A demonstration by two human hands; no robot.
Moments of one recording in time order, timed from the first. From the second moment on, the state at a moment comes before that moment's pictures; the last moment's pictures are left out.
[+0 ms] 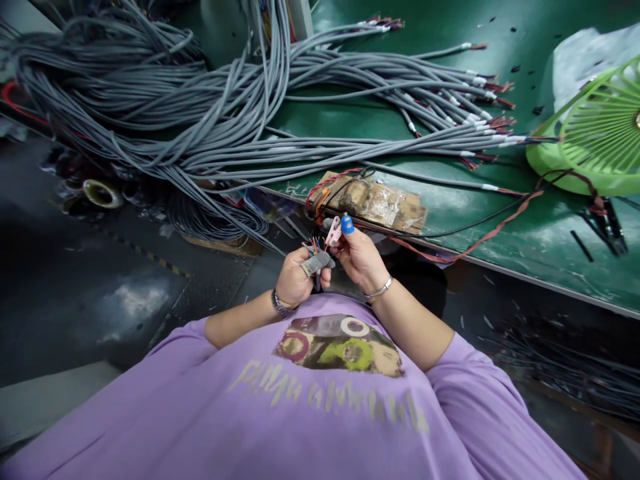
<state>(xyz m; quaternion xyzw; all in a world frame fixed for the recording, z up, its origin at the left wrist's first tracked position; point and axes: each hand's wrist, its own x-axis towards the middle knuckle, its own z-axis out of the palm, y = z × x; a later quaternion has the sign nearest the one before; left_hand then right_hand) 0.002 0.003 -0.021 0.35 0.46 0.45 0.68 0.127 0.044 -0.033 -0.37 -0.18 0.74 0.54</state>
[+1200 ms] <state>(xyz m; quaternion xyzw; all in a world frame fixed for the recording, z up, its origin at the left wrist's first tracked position) 0.002 0.001 -0.019 0.35 0.48 0.44 0.68 0.134 0.043 -0.028 -0.40 -0.21 0.72 0.53</state>
